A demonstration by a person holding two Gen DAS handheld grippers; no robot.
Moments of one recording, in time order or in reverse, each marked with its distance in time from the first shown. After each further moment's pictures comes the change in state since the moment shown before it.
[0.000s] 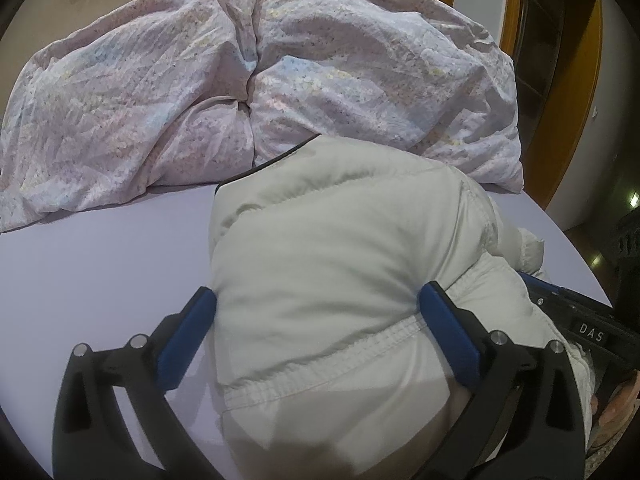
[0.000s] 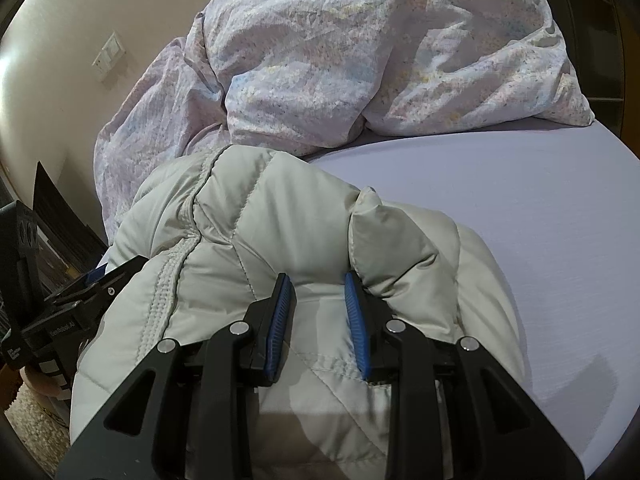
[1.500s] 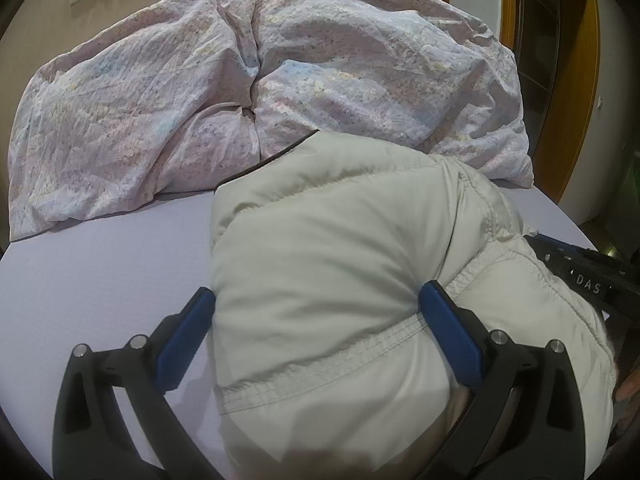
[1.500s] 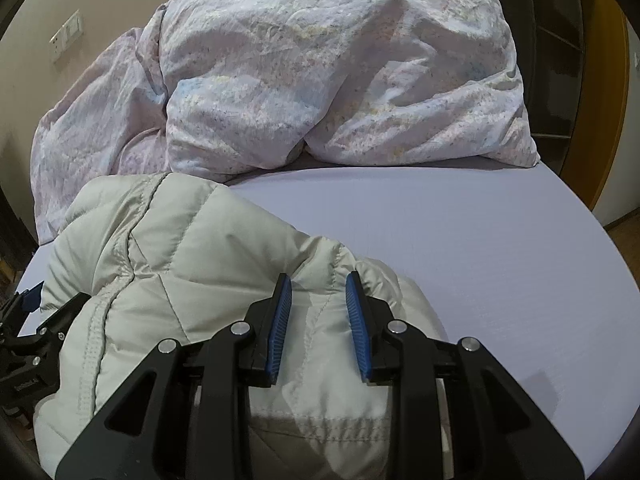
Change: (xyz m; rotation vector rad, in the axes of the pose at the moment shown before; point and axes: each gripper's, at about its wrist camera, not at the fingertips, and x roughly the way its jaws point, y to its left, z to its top) left arm 0.003 -0.002 -0.005 0.035 -0.027 0.051; right arm 0.006 0.010 0.017 -0.060 -0.051 -0.300
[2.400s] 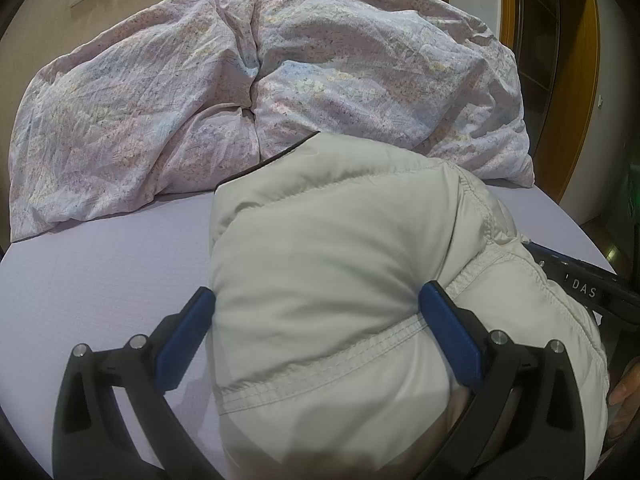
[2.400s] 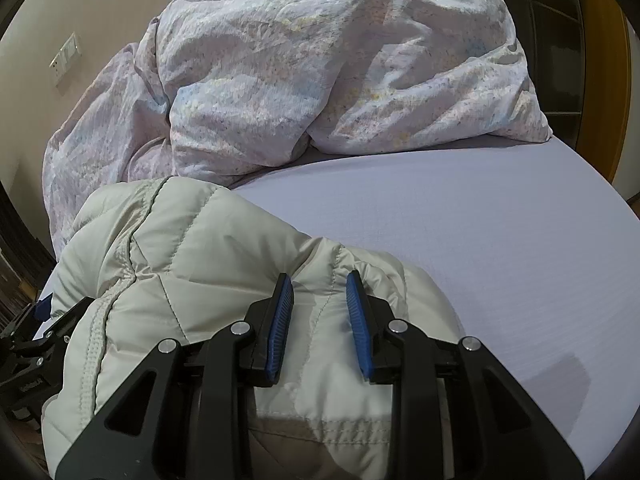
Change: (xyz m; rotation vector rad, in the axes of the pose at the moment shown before) left arm 0.000 -0.001 0.000 0.002 0.000 0.002; right arm 0.008 -0.011 -0.006 0.071 0.000 0.076
